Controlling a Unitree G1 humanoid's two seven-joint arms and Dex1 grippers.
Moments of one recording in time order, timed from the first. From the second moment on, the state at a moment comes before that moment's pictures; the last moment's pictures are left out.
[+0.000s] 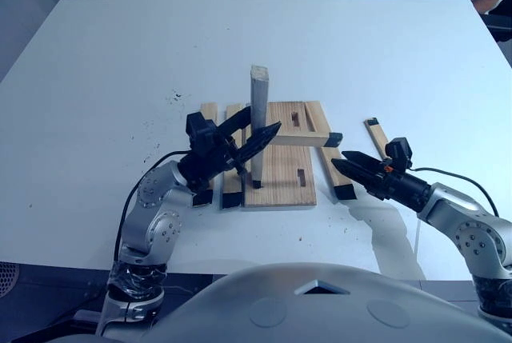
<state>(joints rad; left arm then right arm) 0.17 0.31 -0.08 -0.43 -0.62 0.11 -0.79 0.29 -0.57 -0.08 -0.41 0.86 0.72 0.61</state>
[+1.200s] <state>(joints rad) 0.27 0.60 -0.09 -0.25 -0.56 -0.15 -1.09 0.38 -0.50 -0.10 -0.45 0.78 0.69 0.61</state>
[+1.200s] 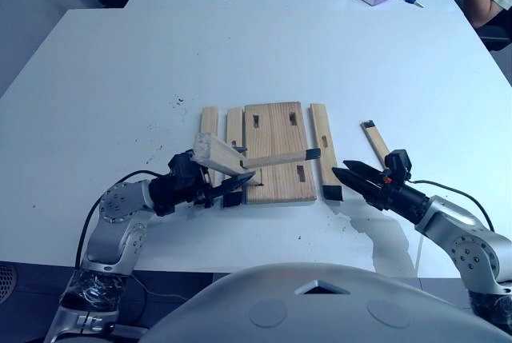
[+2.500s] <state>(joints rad) 0.23 0.78 0.12 -0.42 -0.37 0.56 -0.76 0.61 -0.30 -0.08 -0.55 0.72 0.55 0.50</state>
